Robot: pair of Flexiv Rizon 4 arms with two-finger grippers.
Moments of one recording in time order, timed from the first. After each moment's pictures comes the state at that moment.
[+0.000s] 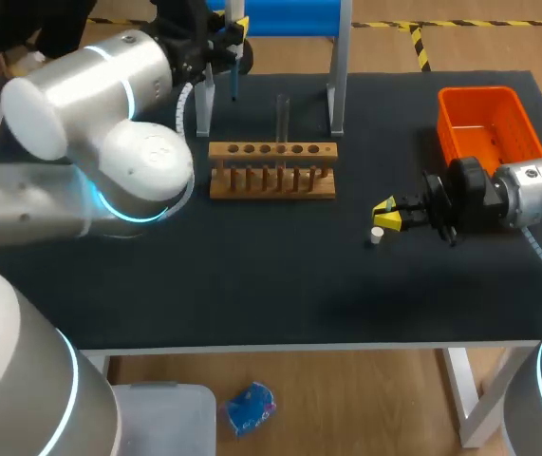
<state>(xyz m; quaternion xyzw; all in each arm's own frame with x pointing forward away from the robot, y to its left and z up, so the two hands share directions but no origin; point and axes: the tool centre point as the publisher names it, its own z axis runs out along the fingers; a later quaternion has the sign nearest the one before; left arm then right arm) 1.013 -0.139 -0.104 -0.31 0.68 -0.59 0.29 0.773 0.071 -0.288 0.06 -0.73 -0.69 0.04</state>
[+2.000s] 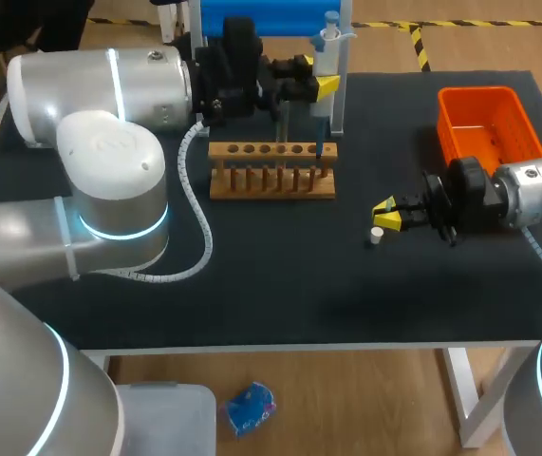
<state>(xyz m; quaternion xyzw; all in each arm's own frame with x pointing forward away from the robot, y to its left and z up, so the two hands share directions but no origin) 0.840 -0.265 -0.078 -0.08 0.73 -0.67 0.08 0.773 0.071 -0.288 0.06 -0.73 -0.68 0.04</state>
